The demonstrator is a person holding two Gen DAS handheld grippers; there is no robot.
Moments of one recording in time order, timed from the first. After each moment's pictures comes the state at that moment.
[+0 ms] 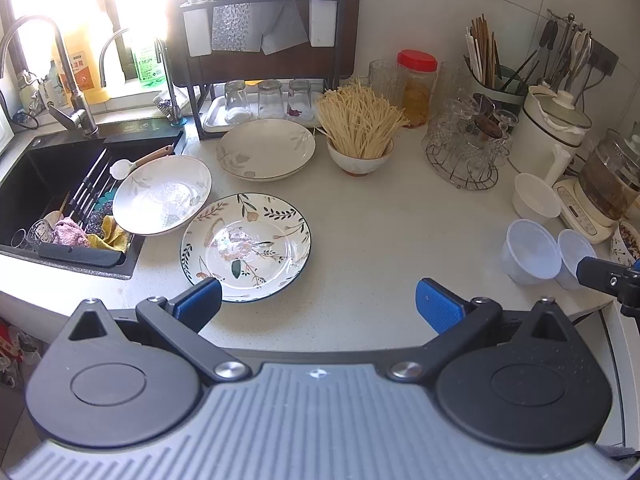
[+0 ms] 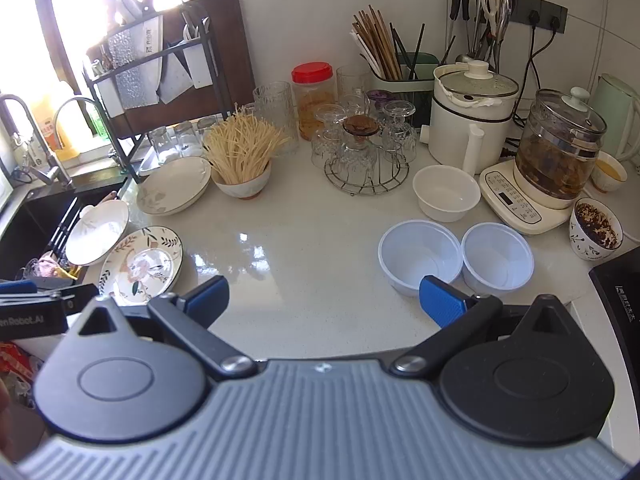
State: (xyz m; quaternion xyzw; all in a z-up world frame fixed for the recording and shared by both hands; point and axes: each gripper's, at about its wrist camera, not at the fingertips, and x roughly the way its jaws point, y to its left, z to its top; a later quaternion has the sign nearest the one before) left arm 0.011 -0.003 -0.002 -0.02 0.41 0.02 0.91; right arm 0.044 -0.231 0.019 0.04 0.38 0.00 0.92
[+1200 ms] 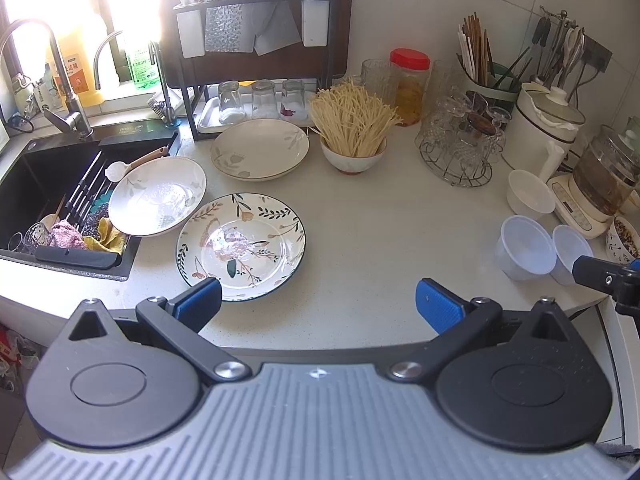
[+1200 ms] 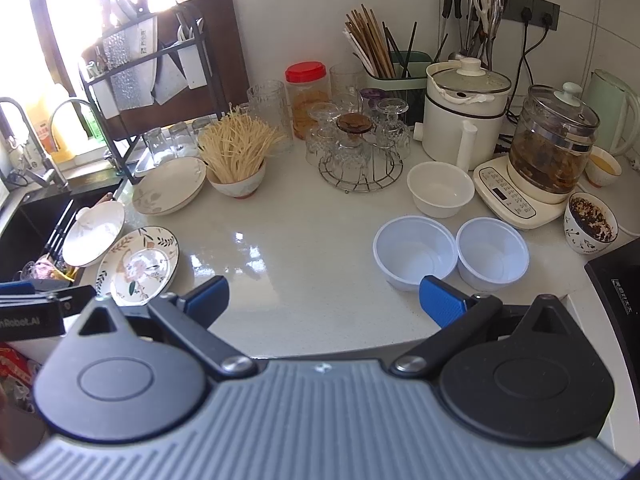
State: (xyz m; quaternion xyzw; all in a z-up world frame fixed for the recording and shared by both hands) left arm 0.008 -0.005 0.002 -0.02 0.41 0.01 0.91; right arm 0.039 -0.232 0.016 0.04 0.38 0.00 0.93
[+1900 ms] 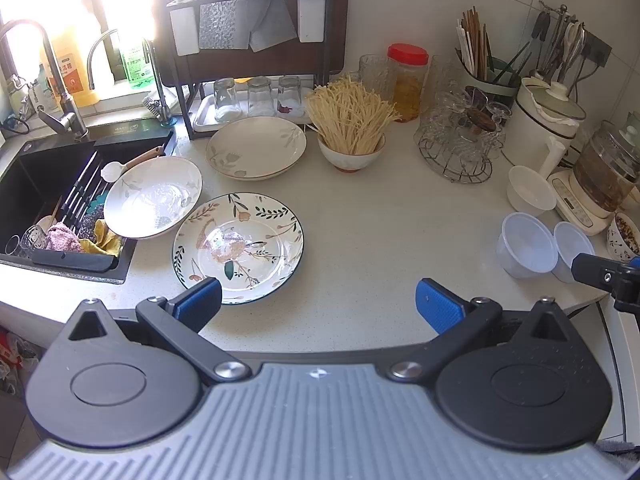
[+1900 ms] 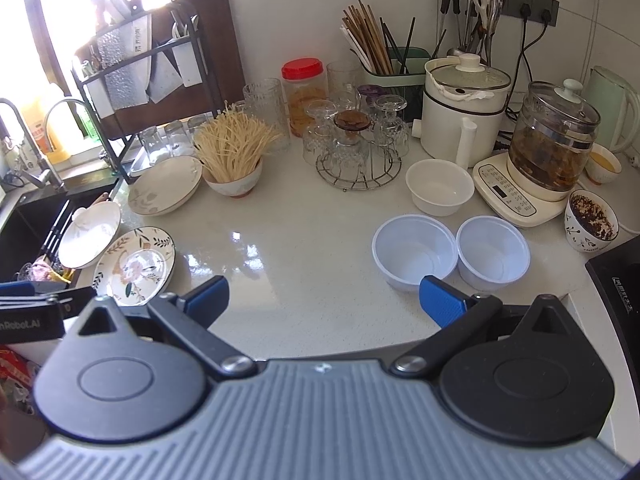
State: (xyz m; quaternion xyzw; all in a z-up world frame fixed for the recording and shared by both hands) left arm 0.018 -0.004 -0.001 -0.02 0.42 0.00 0.91; right arm 0.045 -0.233 0.015 0.05 0.38 -0.01 0.92
